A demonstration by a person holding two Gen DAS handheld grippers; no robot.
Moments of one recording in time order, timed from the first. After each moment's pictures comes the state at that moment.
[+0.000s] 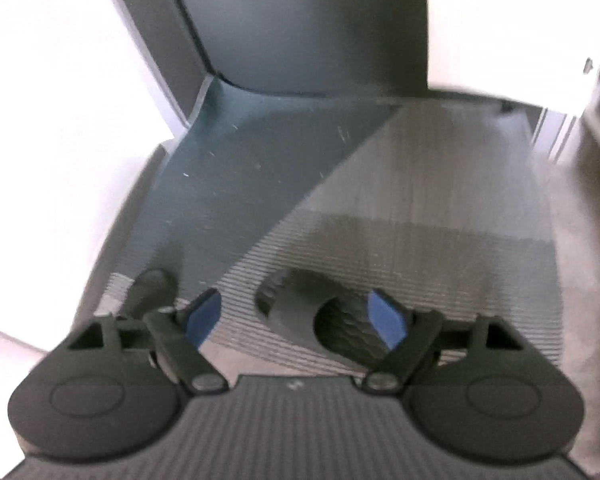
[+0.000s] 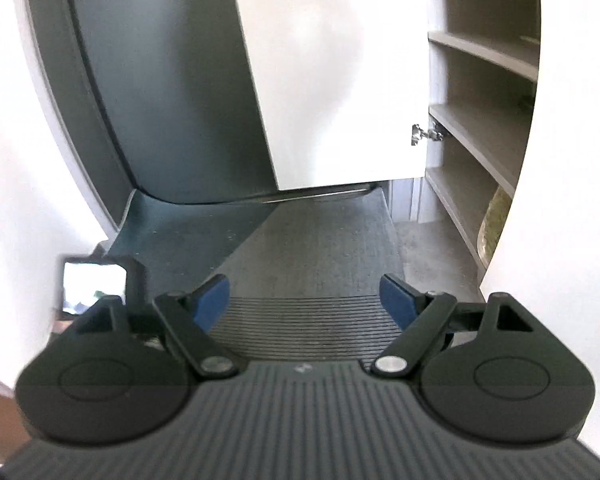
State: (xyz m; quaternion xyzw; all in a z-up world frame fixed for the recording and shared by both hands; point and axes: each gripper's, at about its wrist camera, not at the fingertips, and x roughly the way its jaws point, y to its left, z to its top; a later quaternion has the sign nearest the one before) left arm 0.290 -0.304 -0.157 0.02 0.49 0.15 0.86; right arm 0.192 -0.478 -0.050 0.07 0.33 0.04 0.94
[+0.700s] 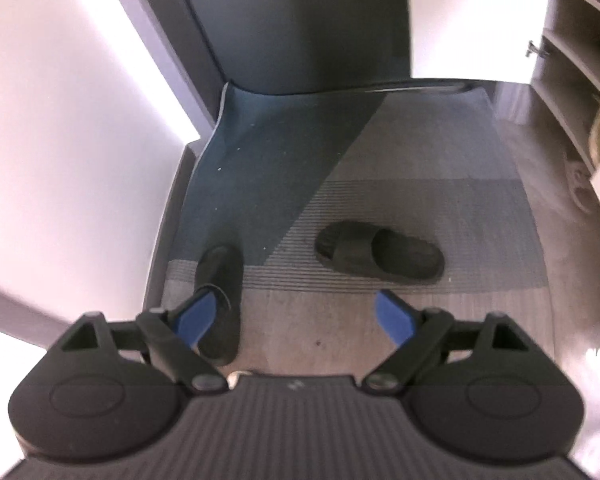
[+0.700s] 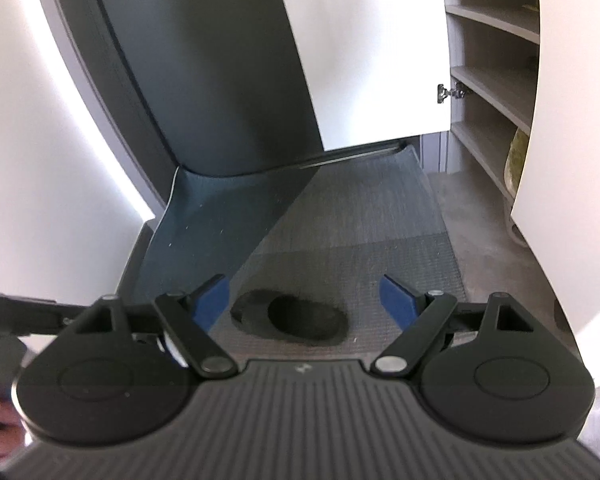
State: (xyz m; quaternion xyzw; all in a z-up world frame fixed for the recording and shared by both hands) left arm 0.168 -0.198 -0.055 0.09 0.52 0.07 0.85; right arm 0.114 -0.399 -0.048 0.10 0.38 0.06 0.92
